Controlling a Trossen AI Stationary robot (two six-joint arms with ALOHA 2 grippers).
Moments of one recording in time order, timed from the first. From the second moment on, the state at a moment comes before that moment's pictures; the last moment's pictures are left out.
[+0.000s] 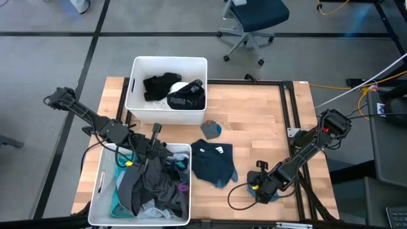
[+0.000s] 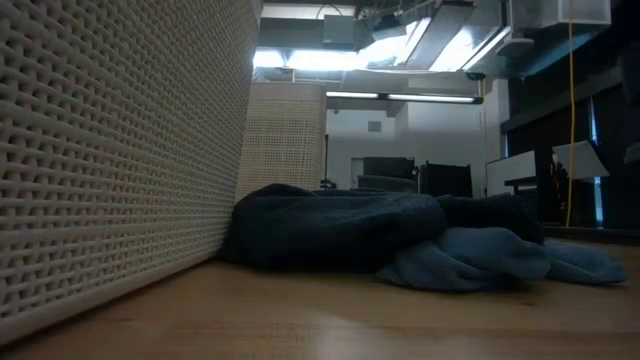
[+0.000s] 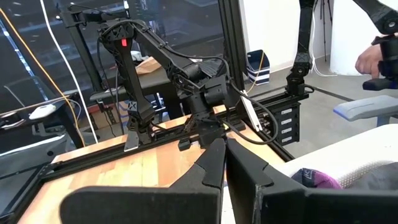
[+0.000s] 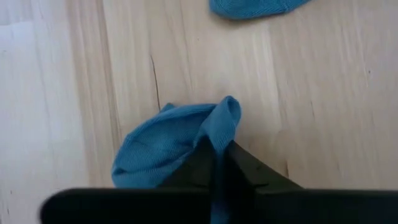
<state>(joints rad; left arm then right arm) -0.52 0.92 0.70 0.15 -0.30 0.20 0.81 1.62 0.82 -0.45 0.16 0.94</state>
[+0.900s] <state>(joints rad) -0.52 0.92 0.69 0.15 -0.30 0.20 0.71 1.62 1.29 -0.53 0.32 0.42</state>
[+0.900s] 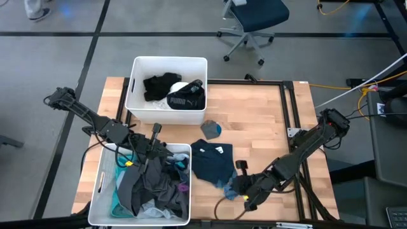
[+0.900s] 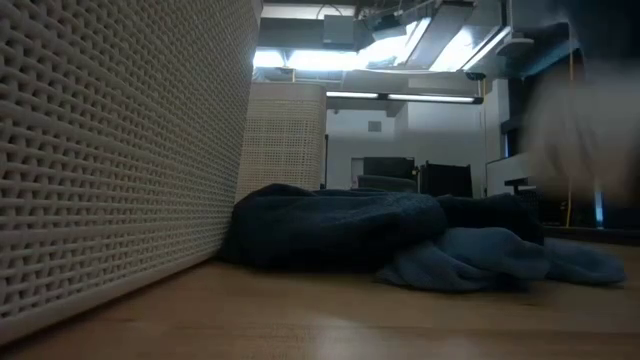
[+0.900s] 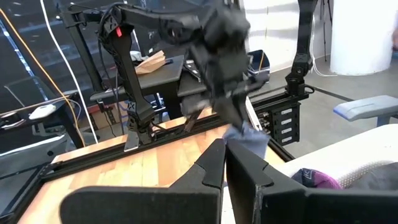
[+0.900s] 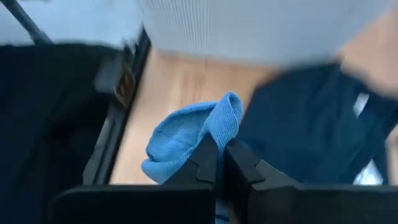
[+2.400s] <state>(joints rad) -0.52 0.92 0.69 0.15 -0.30 0.21 0.32 1.86 1.48 0.53 -0.02 -0.26</state>
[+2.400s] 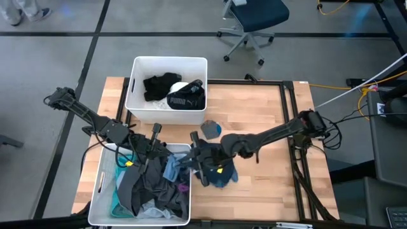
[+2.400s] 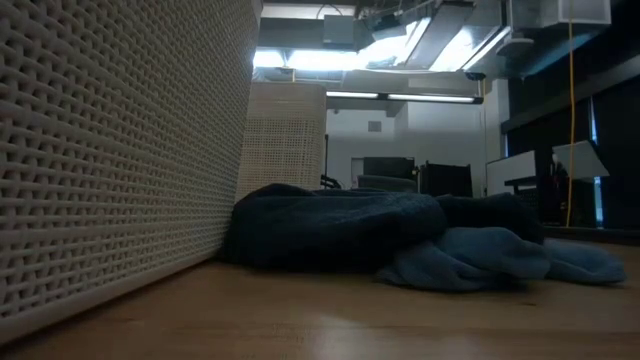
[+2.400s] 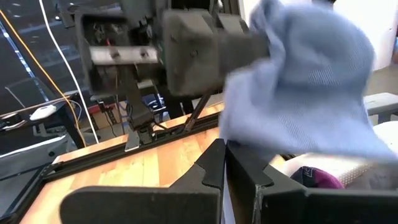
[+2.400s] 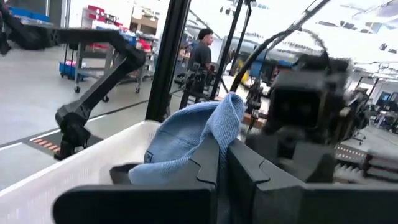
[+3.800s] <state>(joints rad) -0.52 0.92 0.69 0.14 -0.30 0.21 0.45 1.74 1.48 -0.04 0.18 -0.20</state>
